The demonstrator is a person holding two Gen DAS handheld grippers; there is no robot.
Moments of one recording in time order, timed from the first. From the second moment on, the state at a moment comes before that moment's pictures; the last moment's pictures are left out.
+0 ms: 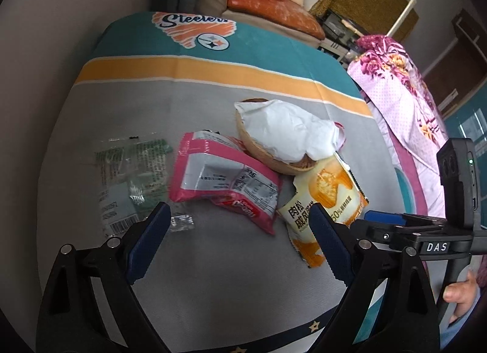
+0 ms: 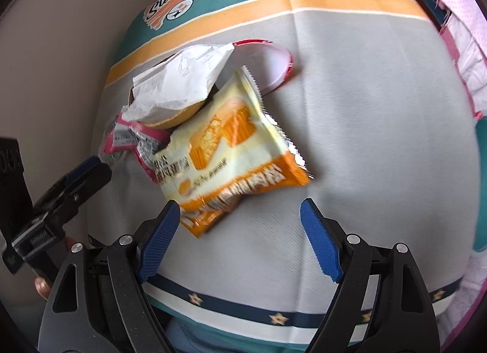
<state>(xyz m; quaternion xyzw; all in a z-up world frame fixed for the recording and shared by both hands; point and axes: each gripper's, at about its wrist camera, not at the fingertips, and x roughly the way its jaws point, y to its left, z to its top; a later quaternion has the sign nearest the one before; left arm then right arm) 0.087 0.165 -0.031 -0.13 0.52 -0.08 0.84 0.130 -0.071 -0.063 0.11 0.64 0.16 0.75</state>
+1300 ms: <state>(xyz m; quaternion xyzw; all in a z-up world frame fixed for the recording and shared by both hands) 0.198 0.071 -0.055 0.02 0.55 -0.16 0.82 0.158 -0.162 -0.039 0.16 0.58 0.13 0.79</state>
